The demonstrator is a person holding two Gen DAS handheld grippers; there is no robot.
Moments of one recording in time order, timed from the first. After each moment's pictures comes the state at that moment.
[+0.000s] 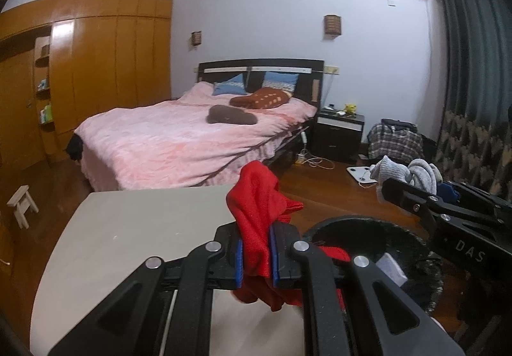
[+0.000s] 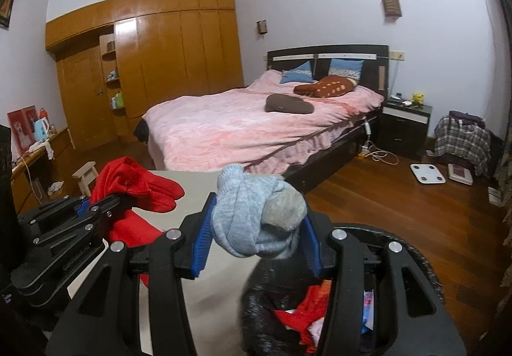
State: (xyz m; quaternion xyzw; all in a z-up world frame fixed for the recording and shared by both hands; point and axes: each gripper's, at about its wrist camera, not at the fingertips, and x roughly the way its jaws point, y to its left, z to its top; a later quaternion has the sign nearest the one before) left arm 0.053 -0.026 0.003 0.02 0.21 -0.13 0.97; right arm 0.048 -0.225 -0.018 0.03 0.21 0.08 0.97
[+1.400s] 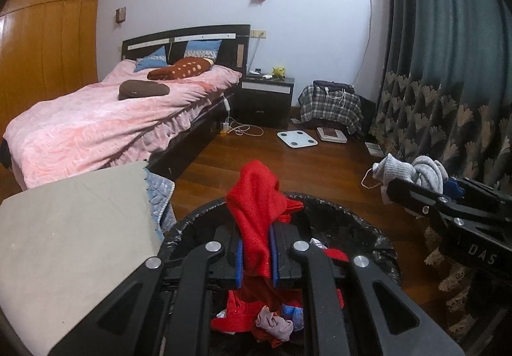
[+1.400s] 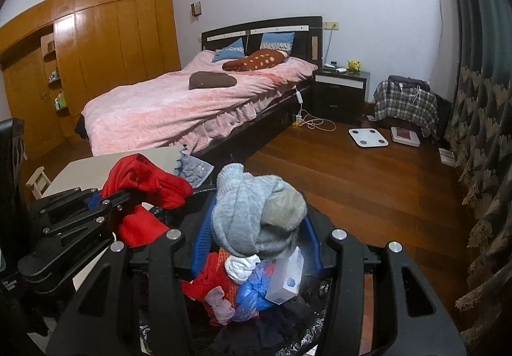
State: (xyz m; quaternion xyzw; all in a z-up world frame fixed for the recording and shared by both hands) left arm 0.102 -0.182 -0.064 0.05 0.28 -0.28 0.92; right arm 0.045 -0.370 -0.085 0.06 0.27 -0.05 0.96
